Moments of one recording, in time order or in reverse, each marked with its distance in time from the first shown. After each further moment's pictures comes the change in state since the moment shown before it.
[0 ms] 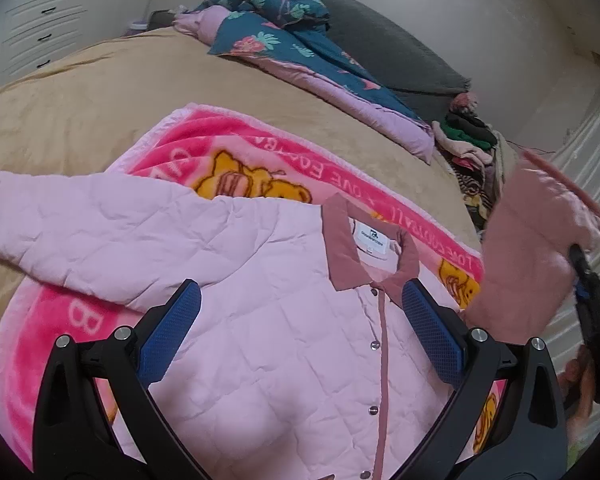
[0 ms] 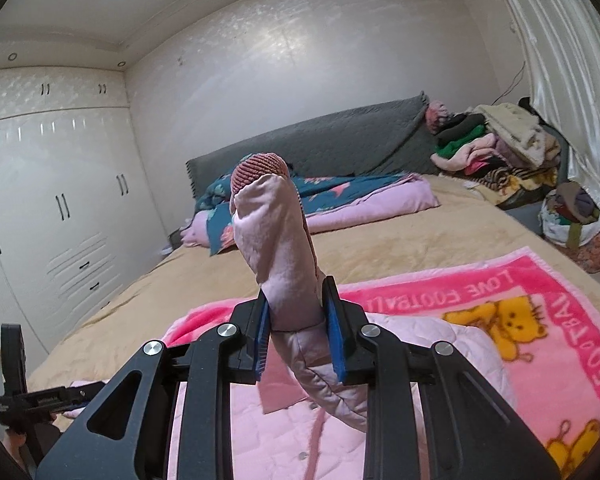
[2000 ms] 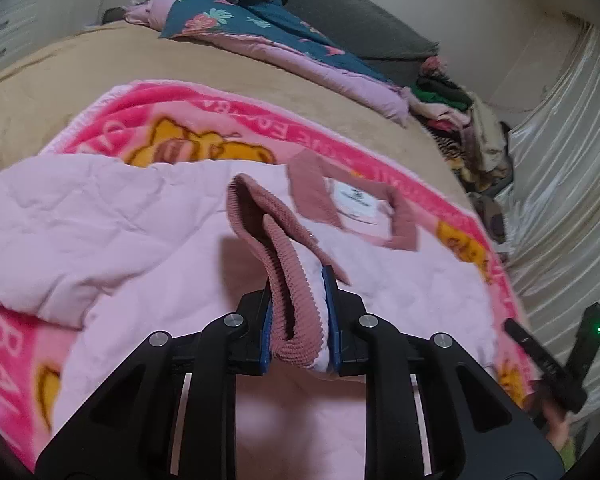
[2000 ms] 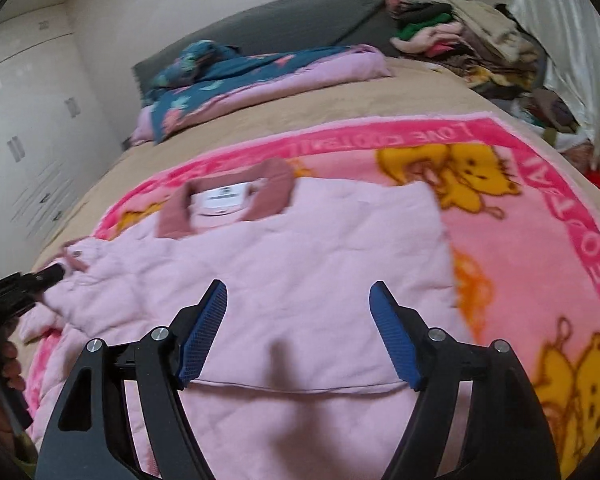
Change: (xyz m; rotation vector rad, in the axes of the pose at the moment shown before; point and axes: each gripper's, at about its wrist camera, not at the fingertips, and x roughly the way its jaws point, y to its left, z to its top) left arm 0.103 -0.013 -0.037 0.119 0.064 -0.063; right arm 0.036 -0.122 -0.133 0.079 0.428 -0.158
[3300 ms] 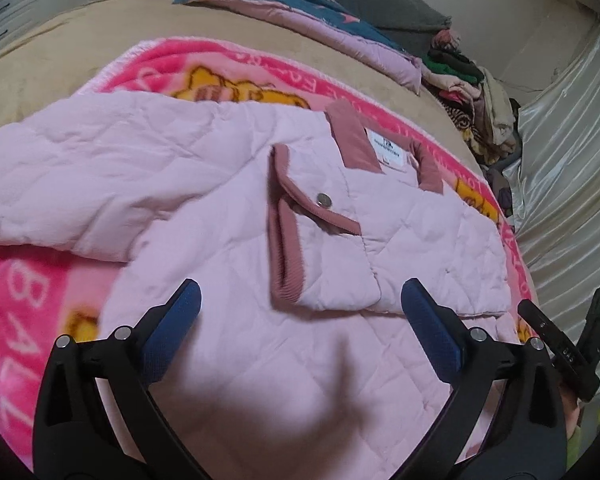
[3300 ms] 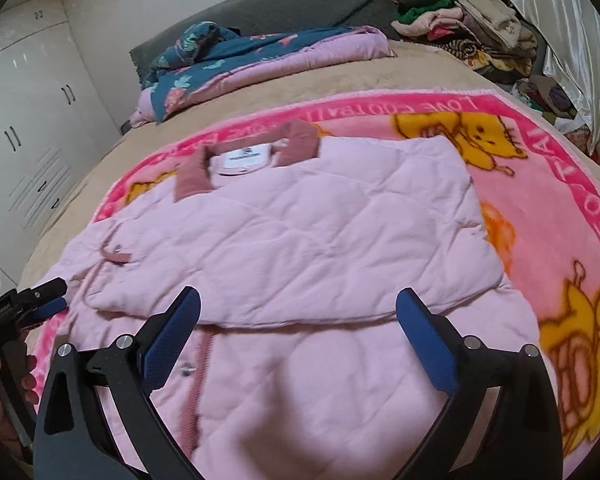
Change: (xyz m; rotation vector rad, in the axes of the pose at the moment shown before) left arm -0.030 0.044 -0.042 -0.009 0.108 0.006; right arm -0.017 0.064 -0.044 -0.028 0.029 0.011
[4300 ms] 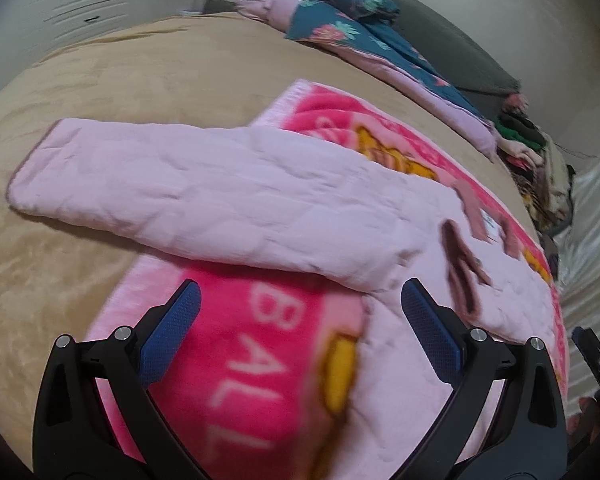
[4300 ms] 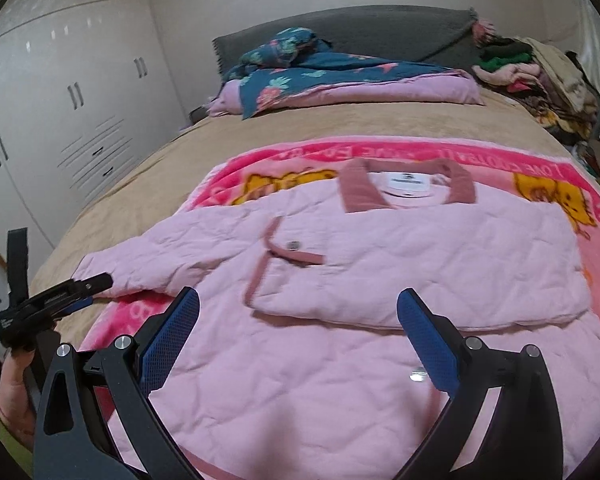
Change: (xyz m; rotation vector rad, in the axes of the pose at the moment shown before) left arm -0.088 0.159 -0.001 -0.181 -0.144 0.212; right arm -0.007 0.202 -0.012 -0.207 -0.043 0.144
